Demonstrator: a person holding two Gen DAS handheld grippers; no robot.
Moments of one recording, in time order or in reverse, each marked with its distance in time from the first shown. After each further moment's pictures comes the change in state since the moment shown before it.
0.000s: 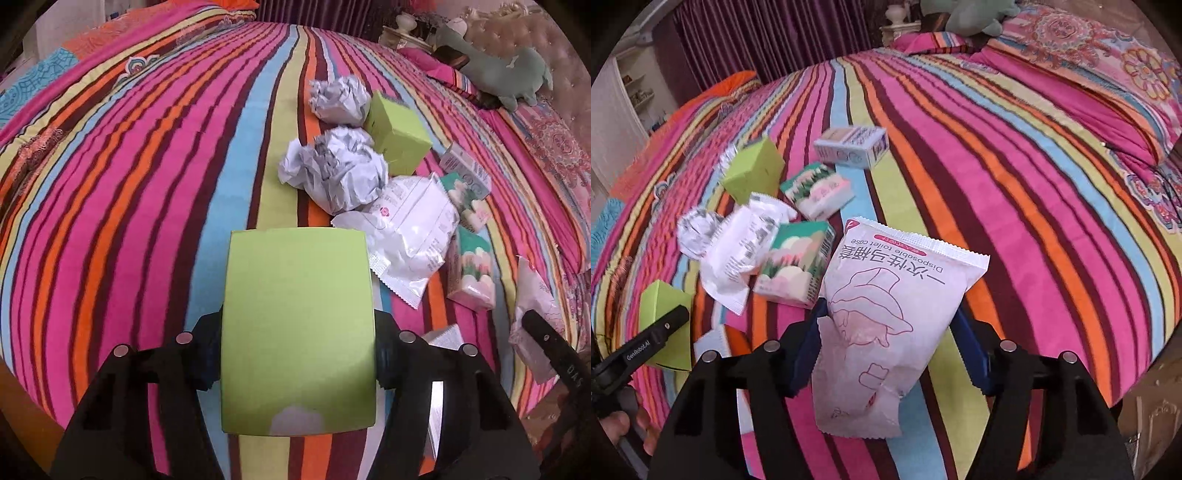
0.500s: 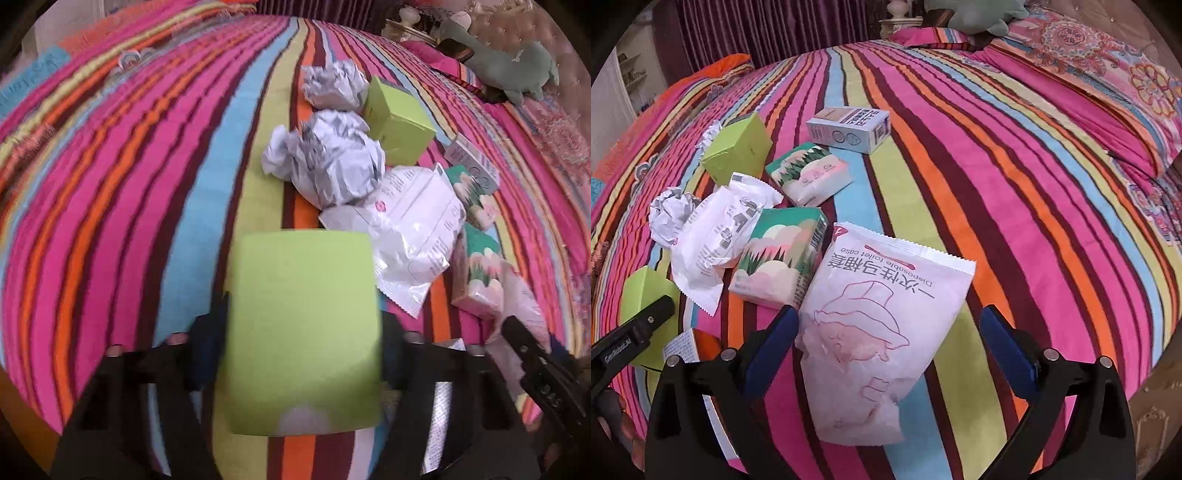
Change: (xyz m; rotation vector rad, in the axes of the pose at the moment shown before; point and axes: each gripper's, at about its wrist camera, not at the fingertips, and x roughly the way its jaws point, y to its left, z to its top) left arm 0.026 -0.012 0.002 -0.009 0.035 0.009; right arm 0.036 0.016 -0.001 -0.055 0.034 -0.082
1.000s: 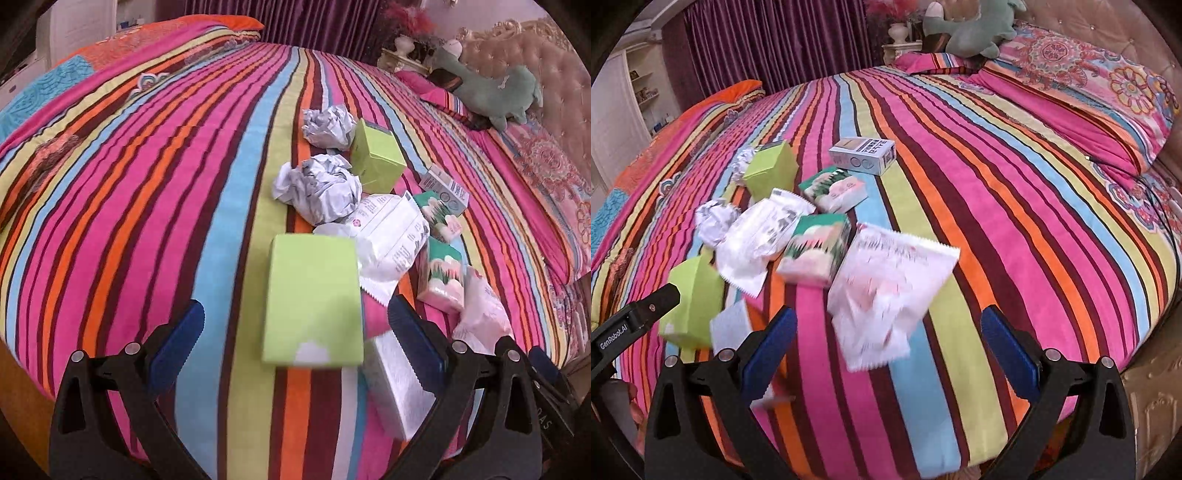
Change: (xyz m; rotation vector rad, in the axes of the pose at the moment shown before) left arm -0.052 -0.003 -0.015 -0.013 -0.115 -0.015; right arm -0.047 0.000 -0.020 0.021 -0.099 0.024
